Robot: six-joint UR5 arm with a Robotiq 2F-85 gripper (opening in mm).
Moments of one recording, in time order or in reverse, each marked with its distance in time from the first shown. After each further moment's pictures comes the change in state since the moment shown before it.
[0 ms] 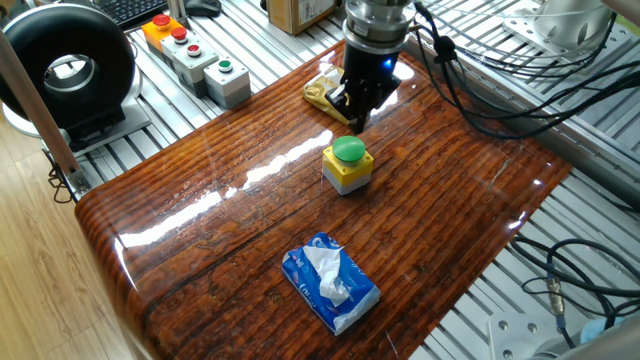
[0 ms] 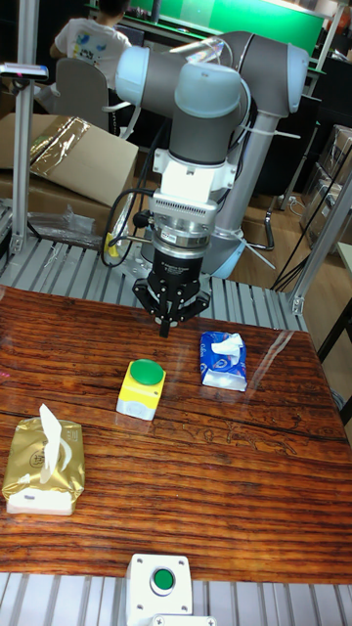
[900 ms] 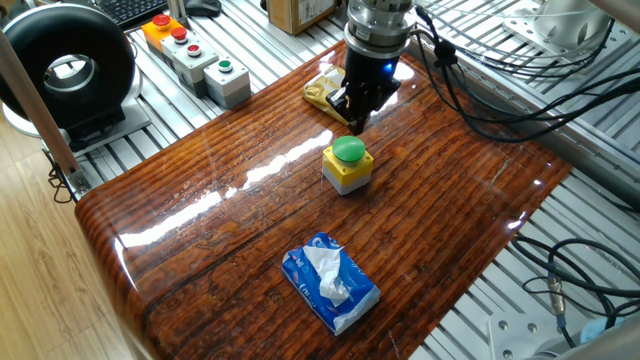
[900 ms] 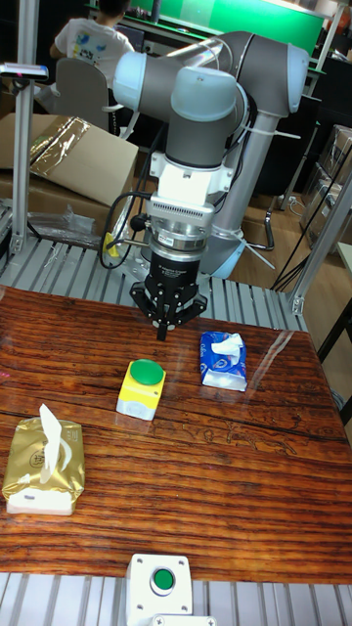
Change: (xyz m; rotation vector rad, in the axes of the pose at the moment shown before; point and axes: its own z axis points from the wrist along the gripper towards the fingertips) arm -0.004 -0.003 0.005 -0.003 -0.016 -0.019
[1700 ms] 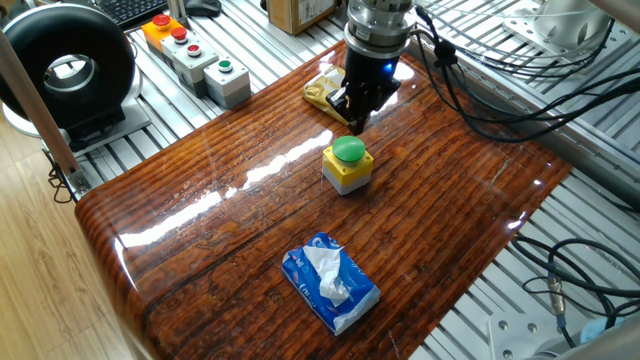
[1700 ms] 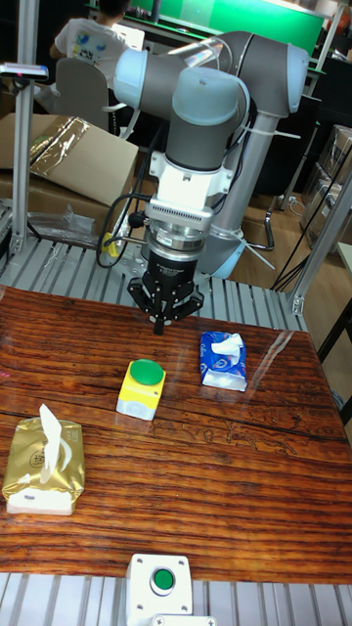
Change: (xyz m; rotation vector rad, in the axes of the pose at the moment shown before) arm 0.019 -0.011 -0.001 0.042 0.073 0.012
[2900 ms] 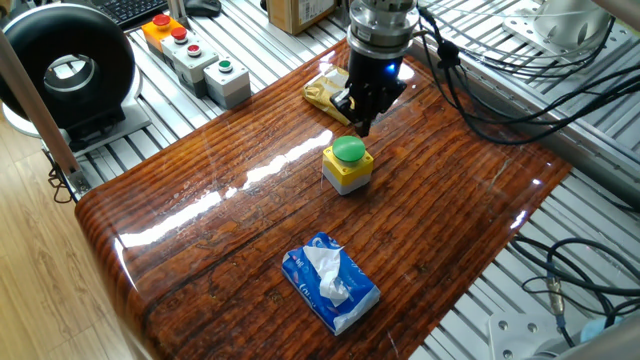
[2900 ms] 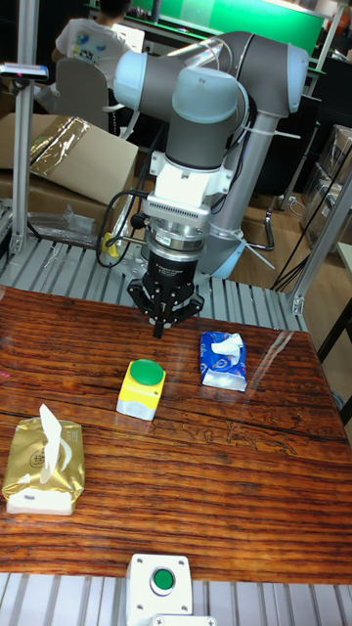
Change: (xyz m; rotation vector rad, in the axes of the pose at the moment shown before) arm -0.013 0.004 0.000 -0.018 -0.050 0.046
